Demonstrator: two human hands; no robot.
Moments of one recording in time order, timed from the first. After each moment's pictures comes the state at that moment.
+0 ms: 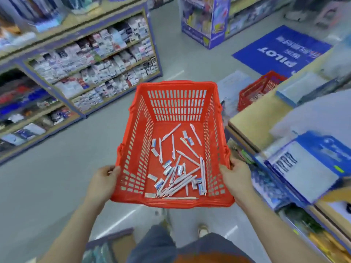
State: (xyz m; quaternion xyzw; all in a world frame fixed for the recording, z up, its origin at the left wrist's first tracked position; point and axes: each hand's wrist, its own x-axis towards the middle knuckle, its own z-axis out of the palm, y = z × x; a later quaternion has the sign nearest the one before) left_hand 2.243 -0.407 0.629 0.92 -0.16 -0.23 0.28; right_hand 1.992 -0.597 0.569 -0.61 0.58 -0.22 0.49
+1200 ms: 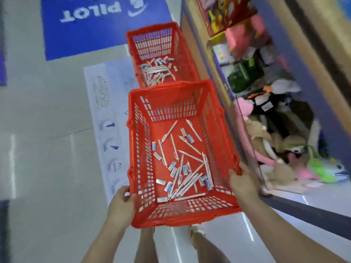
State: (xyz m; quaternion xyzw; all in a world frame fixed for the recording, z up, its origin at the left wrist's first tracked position) left_hand 2.472 -1.128 0.277 0.71 -0.47 -0.53 -0.03; right_hand 2.212 -0.990 0.245 -0.03 0.92 -0.27 0.27
